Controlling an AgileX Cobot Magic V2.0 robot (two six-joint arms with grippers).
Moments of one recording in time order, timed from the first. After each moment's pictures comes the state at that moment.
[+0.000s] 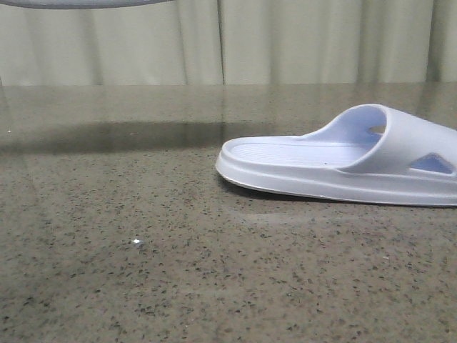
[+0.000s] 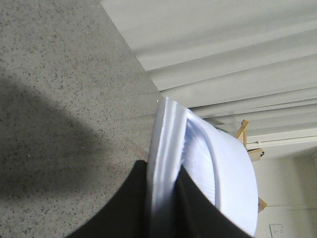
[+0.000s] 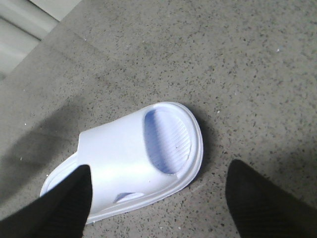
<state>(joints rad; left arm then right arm) 0.23 1.34 -0.79 -1.67 1.08 0.72 0.11 0.53 -0.53 0.16 0.62 0.58</state>
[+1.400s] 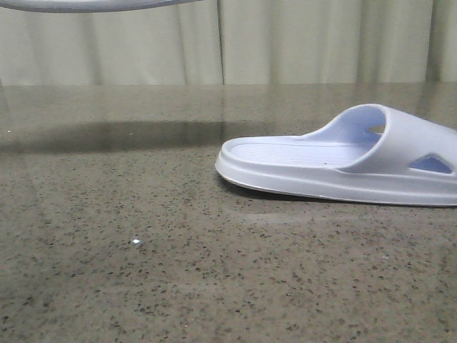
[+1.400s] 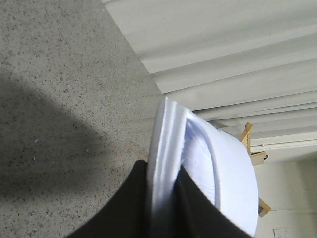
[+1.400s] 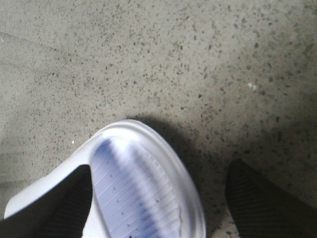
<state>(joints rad) 0.23 1.34 -0.79 -1.67 1.06 0.72 0.11 1.00 -0.51 0.30 0.32 0.65</state>
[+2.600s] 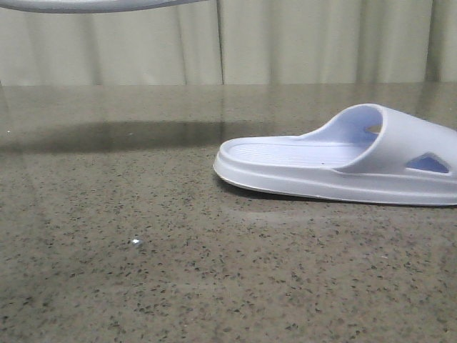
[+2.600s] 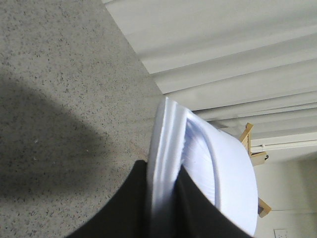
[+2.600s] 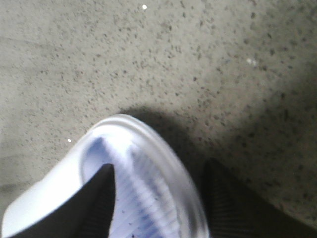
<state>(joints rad) 0.23 1.34 -0.79 -1.67 1.06 0.72 0.11 1.06 -0.52 0.41 0.36 0.65</state>
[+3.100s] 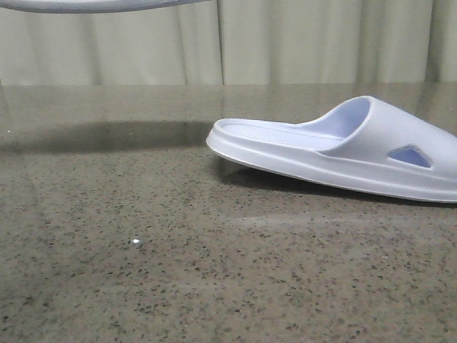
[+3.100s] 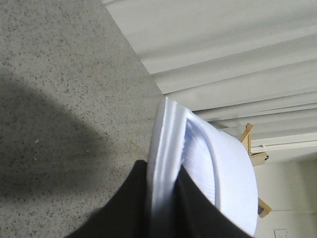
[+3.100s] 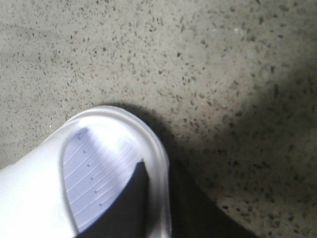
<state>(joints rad) 0.23 1.34 -0.79 -1.67 1.06 0.72 0.11 1.07 -0.51 0.42 0.37 0.65</state>
